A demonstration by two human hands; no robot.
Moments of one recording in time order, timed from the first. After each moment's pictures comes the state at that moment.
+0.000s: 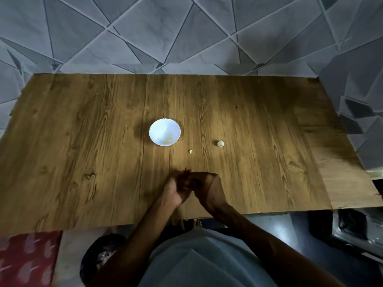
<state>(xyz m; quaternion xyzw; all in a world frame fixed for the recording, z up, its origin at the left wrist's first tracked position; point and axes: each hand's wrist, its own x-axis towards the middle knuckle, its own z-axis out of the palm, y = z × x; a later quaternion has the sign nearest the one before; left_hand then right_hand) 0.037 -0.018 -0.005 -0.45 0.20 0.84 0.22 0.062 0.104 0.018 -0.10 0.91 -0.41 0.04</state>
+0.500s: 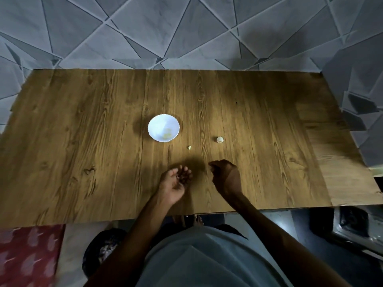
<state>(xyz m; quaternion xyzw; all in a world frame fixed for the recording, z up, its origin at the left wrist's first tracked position) 0.041 -0.022 -0.007 -0.45 0.22 0.85 0.19 0.045 0.157 -0.009 -0.02 0.95 -0.33 -0.01</state>
